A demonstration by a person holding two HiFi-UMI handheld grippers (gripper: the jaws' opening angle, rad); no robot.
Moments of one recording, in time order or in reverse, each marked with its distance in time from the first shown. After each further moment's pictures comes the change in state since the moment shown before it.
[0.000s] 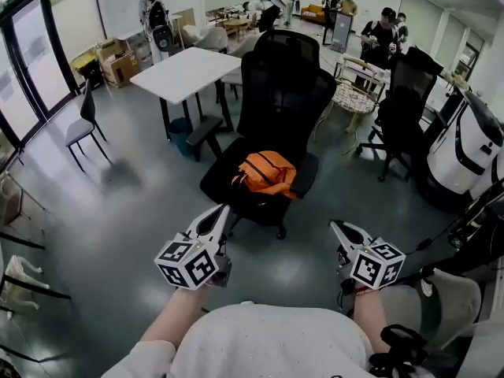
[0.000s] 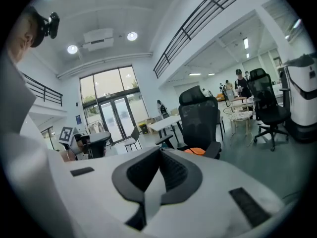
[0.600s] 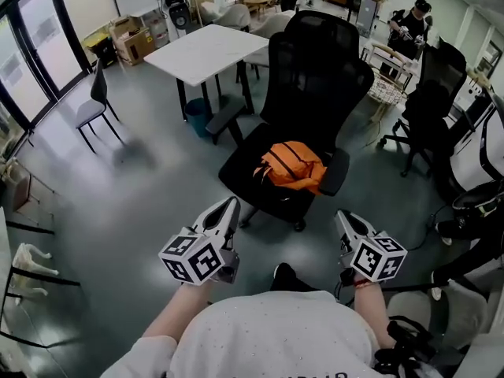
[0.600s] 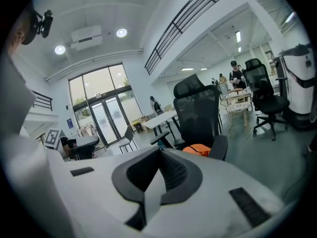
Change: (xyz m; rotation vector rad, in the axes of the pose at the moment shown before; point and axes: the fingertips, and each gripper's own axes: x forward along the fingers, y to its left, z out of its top) left arm 0.024 0.094 0.001 -0.086 0.030 0.080; right arm 0.119 -0.012 -0.011 0.078 0.027 -0.047
